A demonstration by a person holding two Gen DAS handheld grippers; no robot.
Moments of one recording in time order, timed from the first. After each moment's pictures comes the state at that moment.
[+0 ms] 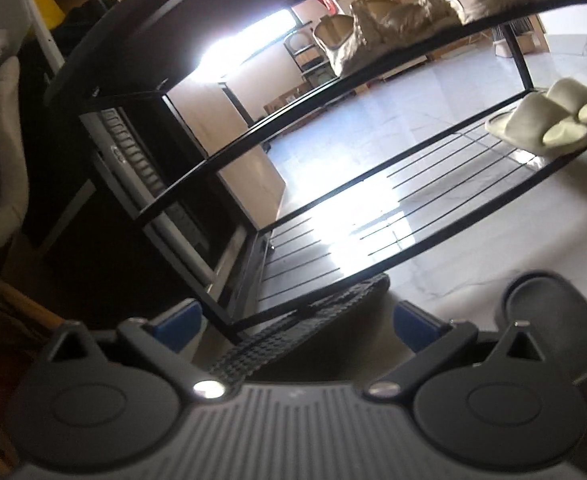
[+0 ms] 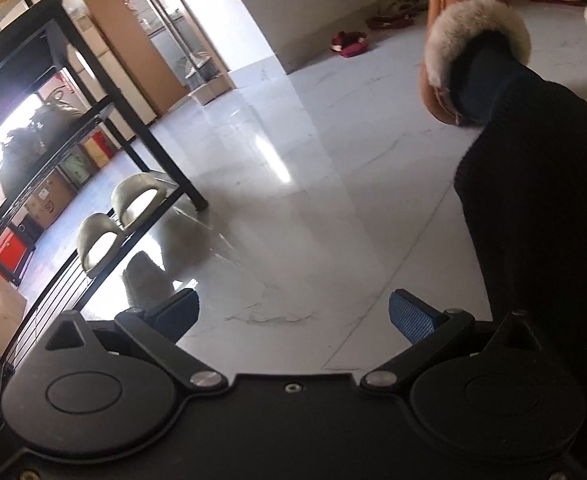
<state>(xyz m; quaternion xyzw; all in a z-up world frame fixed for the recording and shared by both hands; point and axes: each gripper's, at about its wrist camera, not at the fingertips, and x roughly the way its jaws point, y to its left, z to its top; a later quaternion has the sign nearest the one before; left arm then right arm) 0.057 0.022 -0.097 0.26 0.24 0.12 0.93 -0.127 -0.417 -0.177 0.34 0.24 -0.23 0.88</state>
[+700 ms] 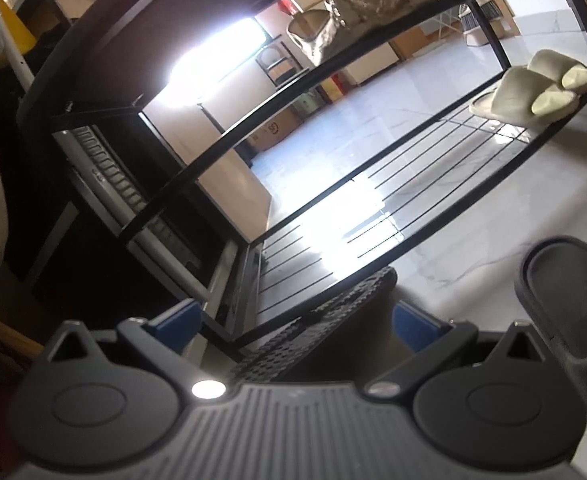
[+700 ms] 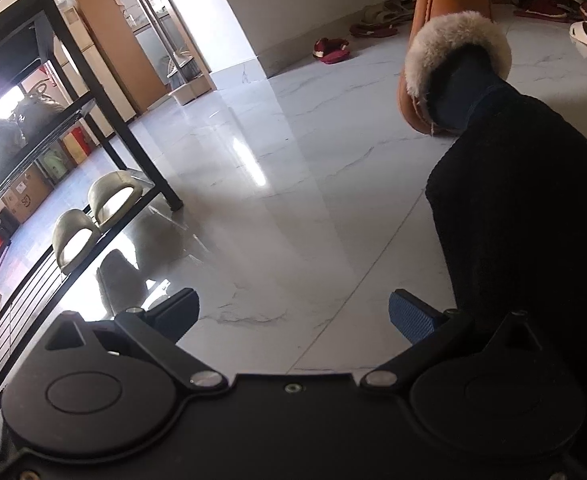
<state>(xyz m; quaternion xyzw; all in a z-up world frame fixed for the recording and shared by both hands) 0.065 0.043 -0.120 0.31 0.23 0.08 0.92 -0.134 -0.415 -0.175 0.31 0.26 -0.26 0.88</state>
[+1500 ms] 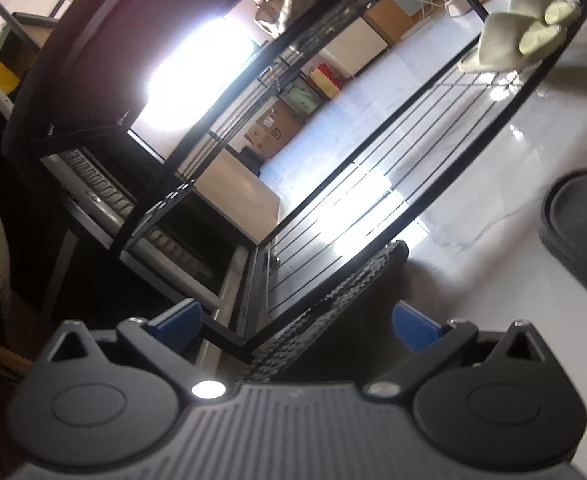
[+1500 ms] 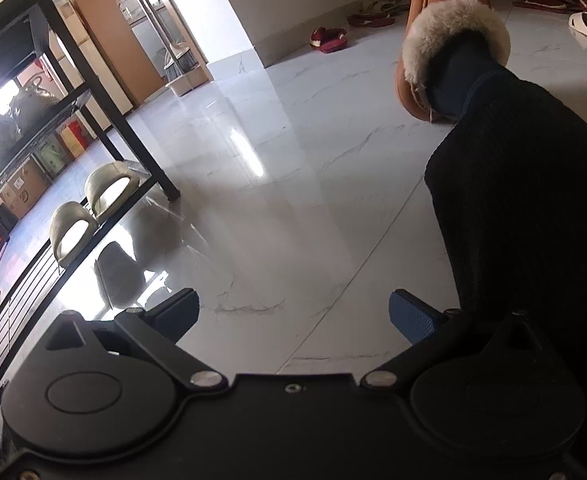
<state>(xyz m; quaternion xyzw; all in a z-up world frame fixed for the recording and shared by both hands) 0.086 0.046 -0.172 0.38 0.22 0.10 0.89 -0.128 -0.414 -0.182 0.32 0.27 -0.26 0.87</state>
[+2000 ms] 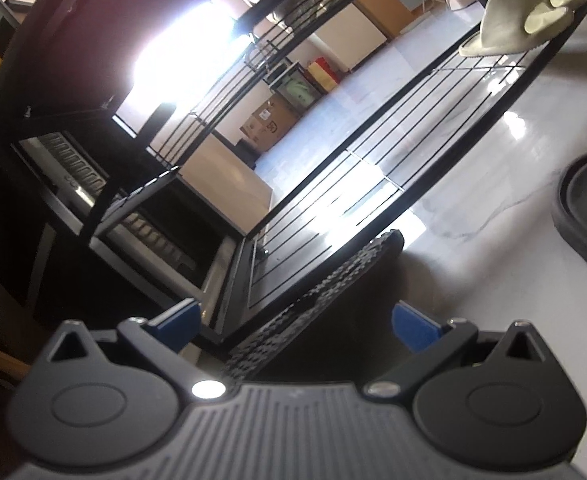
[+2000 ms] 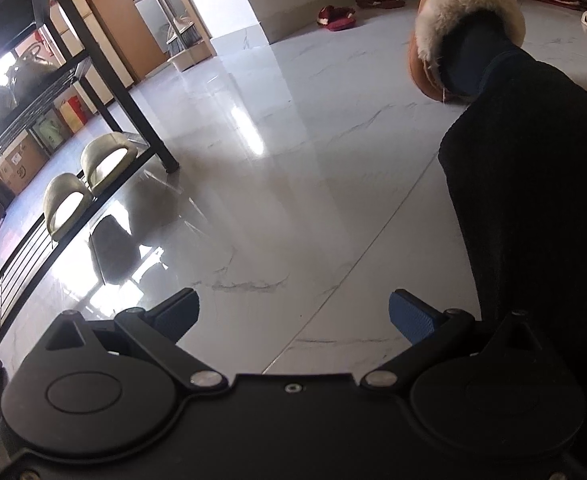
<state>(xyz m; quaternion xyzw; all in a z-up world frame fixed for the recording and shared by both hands) 0.109 0.053 -0.190 0.37 0.23 0.10 0.90 -0.114 -0.409 -0.194 0.31 0.31 -0.25 0.87</state>
